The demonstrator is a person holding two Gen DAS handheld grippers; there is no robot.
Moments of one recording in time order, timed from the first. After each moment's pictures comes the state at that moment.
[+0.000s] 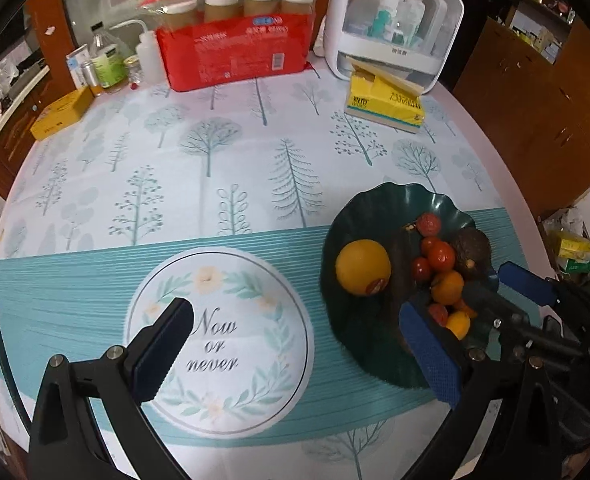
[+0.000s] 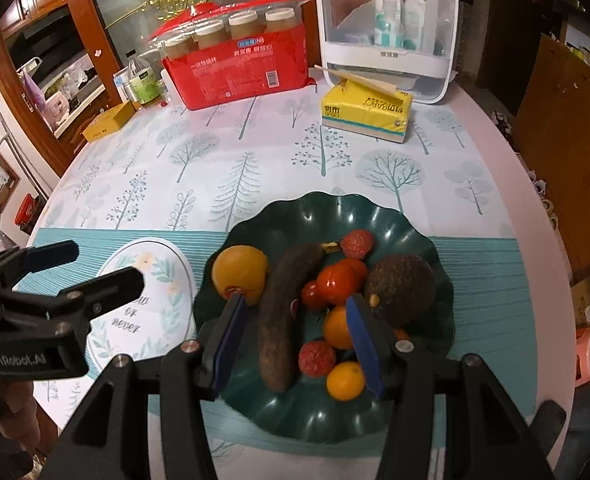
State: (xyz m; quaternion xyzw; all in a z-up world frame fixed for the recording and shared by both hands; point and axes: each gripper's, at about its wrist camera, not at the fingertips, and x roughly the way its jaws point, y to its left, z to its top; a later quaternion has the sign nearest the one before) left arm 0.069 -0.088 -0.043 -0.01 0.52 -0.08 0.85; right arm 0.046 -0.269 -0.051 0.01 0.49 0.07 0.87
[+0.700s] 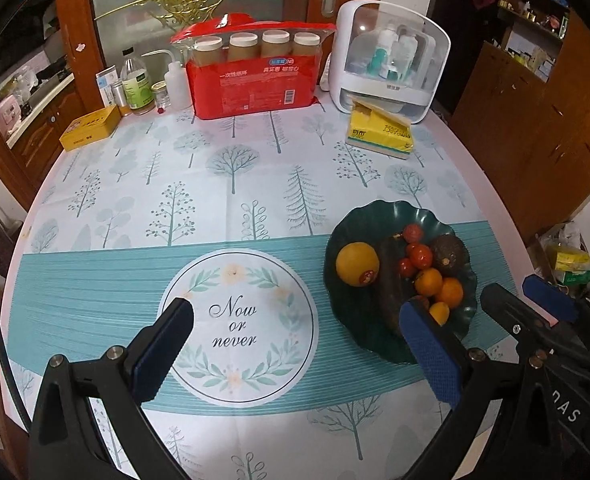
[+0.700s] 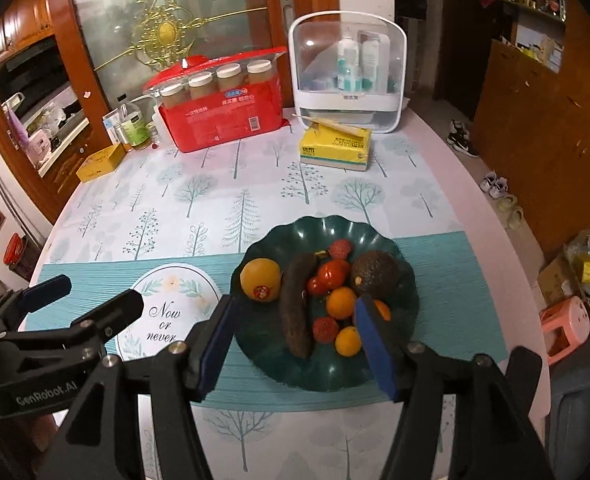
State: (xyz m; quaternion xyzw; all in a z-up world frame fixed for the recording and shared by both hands) left arm 0.014 -0.072 0.005 -0.01 0.48 -0.06 0.87; right arm -0.013 -0.250 0.013 0.04 0.45 0.00 0.89
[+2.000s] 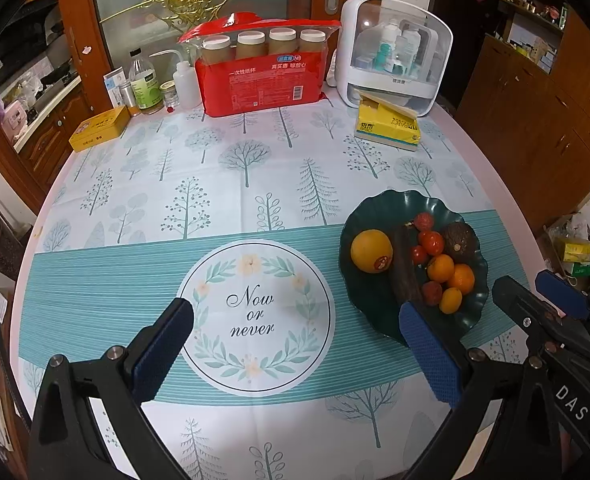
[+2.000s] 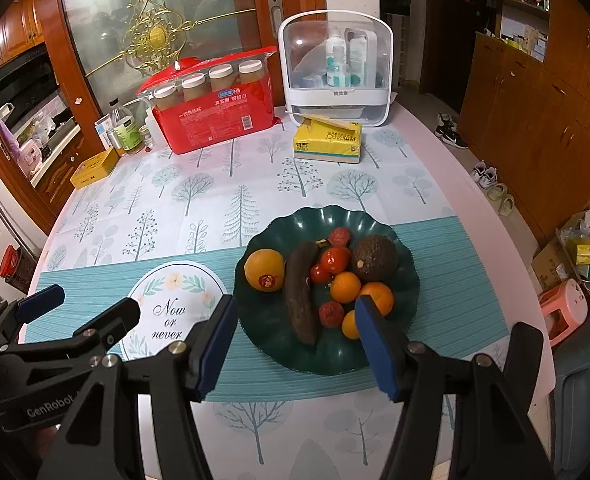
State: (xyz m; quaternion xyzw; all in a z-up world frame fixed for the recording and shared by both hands) left arm 0.006 -0.064 0.004 0.00 0.48 -0.05 0.87; right arm -0.028 -0.239 0.015 0.04 0.45 -0.02 0.89
